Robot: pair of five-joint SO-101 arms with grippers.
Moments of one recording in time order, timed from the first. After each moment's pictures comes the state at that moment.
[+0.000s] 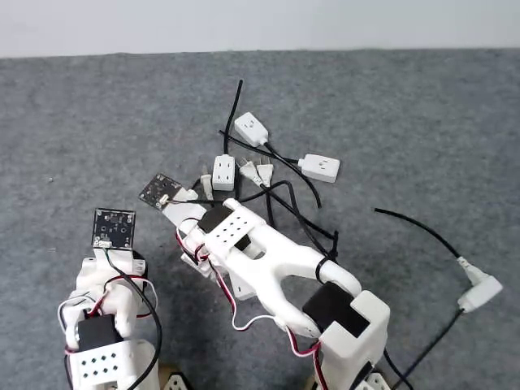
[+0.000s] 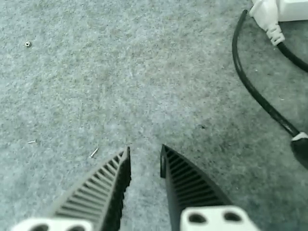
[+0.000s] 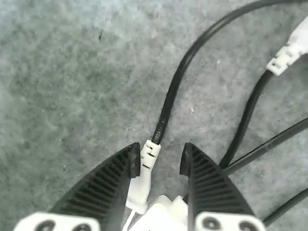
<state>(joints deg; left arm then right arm) -18.6 -83.6 90.6 56.3 -12.8 -48.1 14.7 15.6 54.1 9.3</state>
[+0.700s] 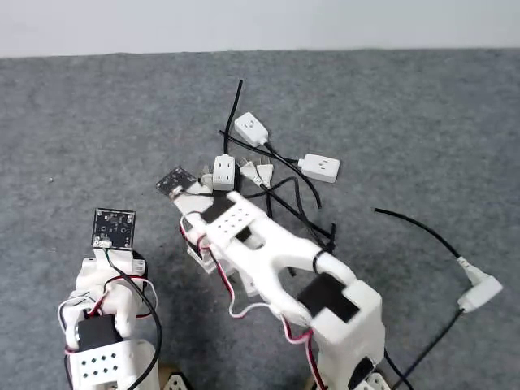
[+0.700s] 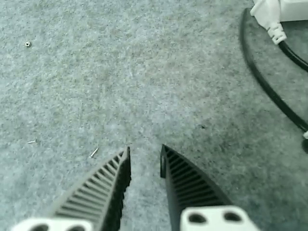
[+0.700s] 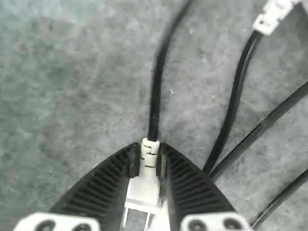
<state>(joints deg) -18.6 -83.6 90.6 56.3 -12.8 -45.5 21.5 9.2 60.7 1.9</state>
